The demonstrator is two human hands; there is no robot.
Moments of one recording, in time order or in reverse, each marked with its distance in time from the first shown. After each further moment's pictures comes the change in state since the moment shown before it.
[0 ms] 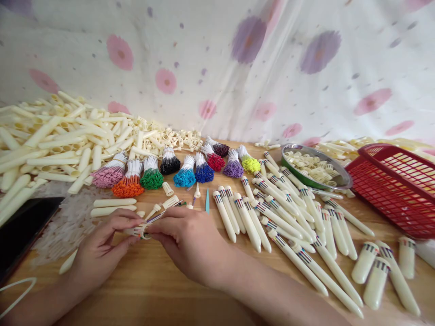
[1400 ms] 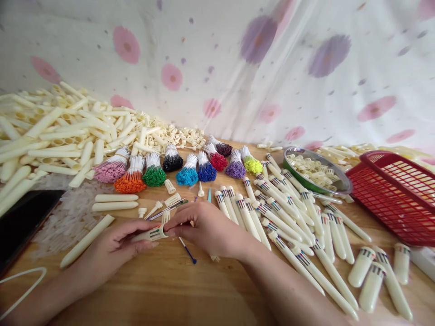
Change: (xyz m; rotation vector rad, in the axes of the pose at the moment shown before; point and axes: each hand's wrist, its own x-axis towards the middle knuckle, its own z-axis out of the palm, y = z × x) left_hand -0.001 0.015 0.005 -0.260 -0.235 -0.491; right_hand 0.009 0.020 -0.019 0.135 -0.240 0.077
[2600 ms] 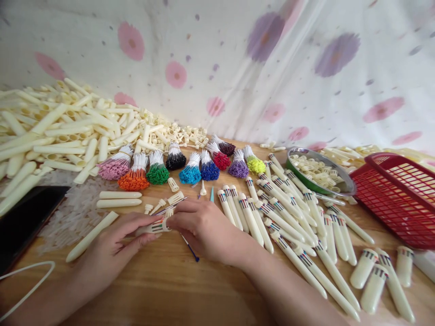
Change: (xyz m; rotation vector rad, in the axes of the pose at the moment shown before) left_hand -0.004 0.003 0.000 0.307 0.172 0.299; right_hand -0.003 -0.002 0.005 -0.387 0.048 -0.209
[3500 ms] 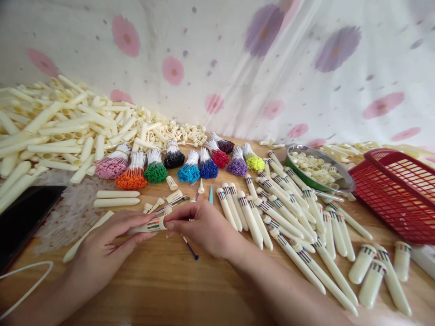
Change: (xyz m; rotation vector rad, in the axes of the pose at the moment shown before) left_hand -0.003 0.001 -0.002 0.060 0.088 0.035; right_hand 0.004 -0.001 0.013 0.898 -0.008 0.715
